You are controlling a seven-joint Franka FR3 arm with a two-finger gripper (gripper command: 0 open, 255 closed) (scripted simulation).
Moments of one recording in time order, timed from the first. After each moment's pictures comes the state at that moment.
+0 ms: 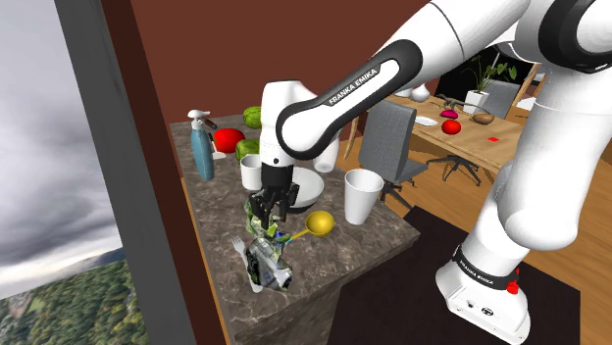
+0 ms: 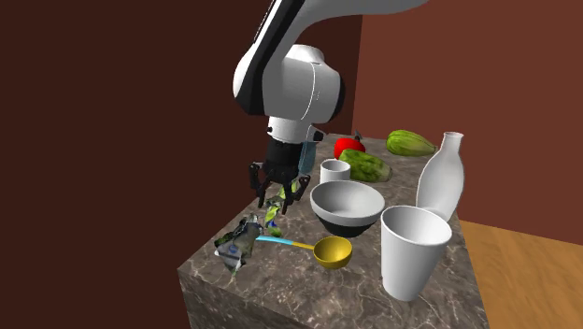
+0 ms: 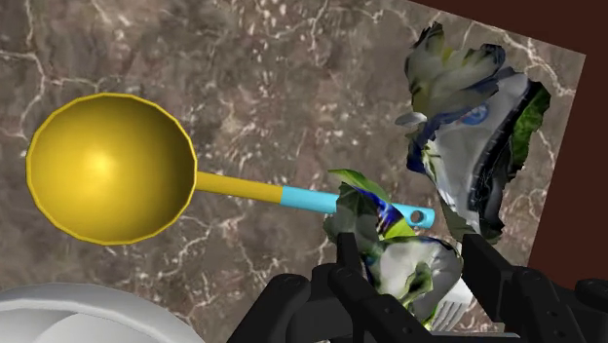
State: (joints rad) arm 0.23 0.13 0.37 -2.21 0.24 2.32 0.45
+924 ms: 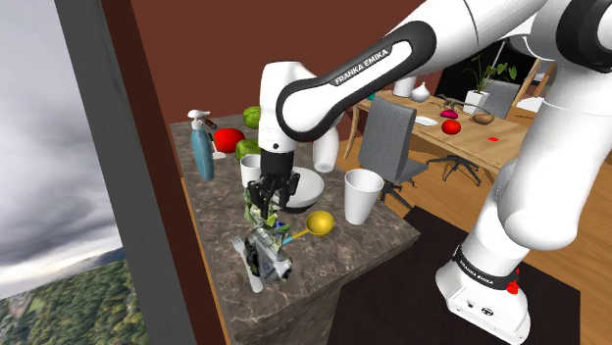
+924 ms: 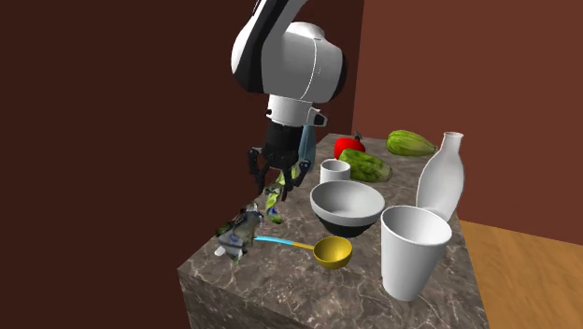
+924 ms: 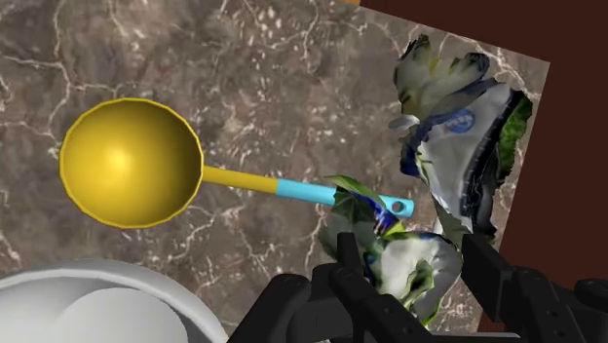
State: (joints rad) arm 0.22 0.07 0.36 -2.17 0.25 2.23 0.46
